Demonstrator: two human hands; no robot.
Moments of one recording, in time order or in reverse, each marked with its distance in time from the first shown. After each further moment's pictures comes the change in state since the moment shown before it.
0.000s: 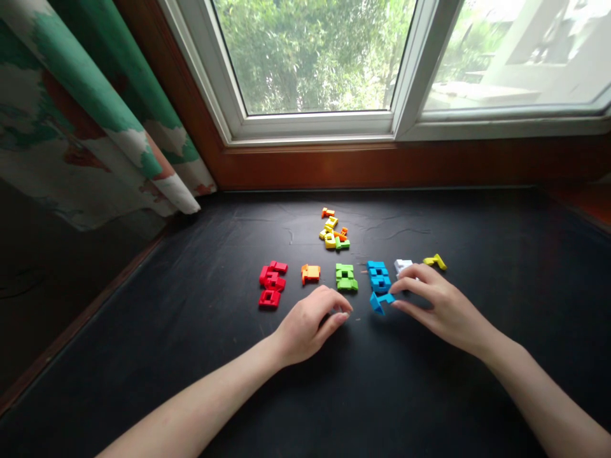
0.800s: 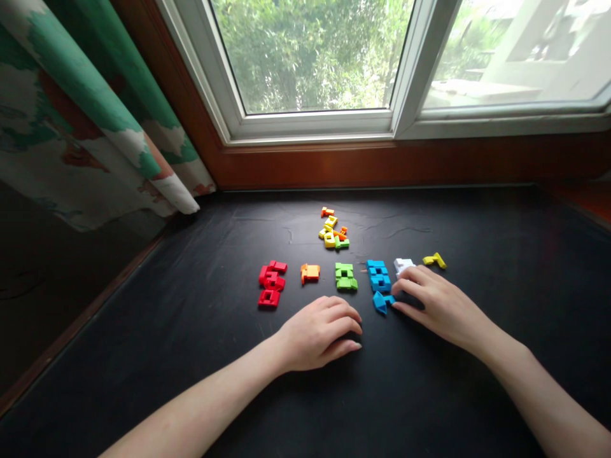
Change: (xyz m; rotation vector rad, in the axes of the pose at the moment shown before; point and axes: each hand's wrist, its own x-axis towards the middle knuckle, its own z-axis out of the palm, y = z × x) left_hand 0.003 0.004 0.001 0.208 -0.214 0.252; right_hand -0.001 0.010 0.002 -0.210 -0.149 -0.036
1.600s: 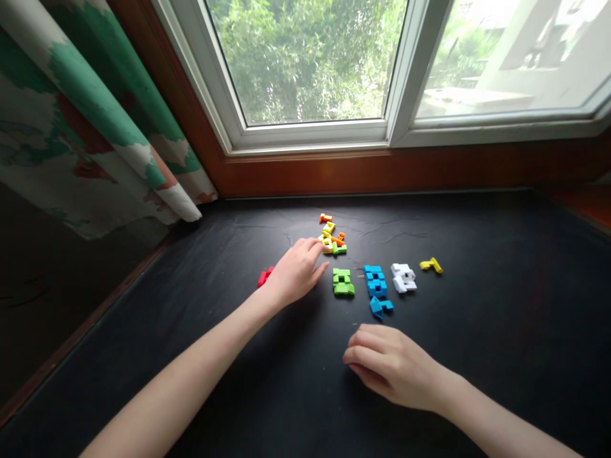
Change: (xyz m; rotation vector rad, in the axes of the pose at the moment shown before) left_hand 0.041 -0.050 -0.052 0.408 0.145 -0.372; right_hand 0.002 -0.080 0.029 0.366 0.008 -0.368
